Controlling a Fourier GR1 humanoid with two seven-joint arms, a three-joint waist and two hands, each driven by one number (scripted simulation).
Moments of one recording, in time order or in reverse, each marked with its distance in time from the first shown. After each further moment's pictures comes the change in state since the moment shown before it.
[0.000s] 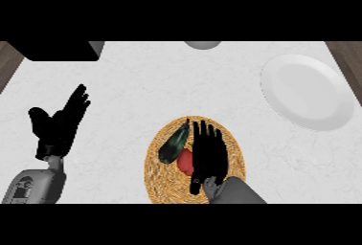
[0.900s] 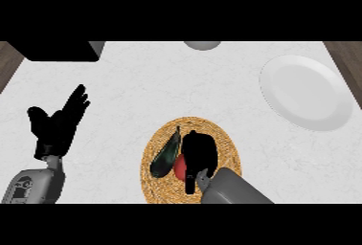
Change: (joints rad) left arm -0.003 -0.018 0.036 0.003 -0.025 -0.041 0.010; right arm -0.123 -0.004 0.078 0.177 -0.142 -0.055 -0.077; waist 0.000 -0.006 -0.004
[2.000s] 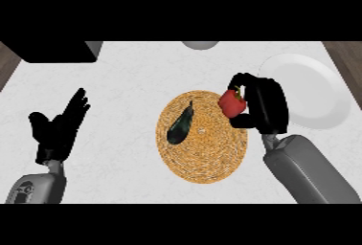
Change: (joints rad) left arm 0.032 -0.022 0.001 -0.022 -0.020 0.009 -0.007; right arm -0.025 -0.316 -0.321 -0.233 0.121 -0.418 -0.482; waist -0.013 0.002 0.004
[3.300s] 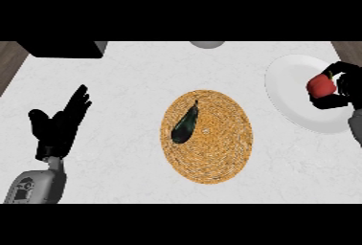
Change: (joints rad) left arm -0.025 -0.002 0.014 0.009 -0.006 -0.039 -0.007; right arm -0.132 -0.215 -0.563 0.763 -0.322 0.077 -0.558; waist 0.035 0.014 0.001
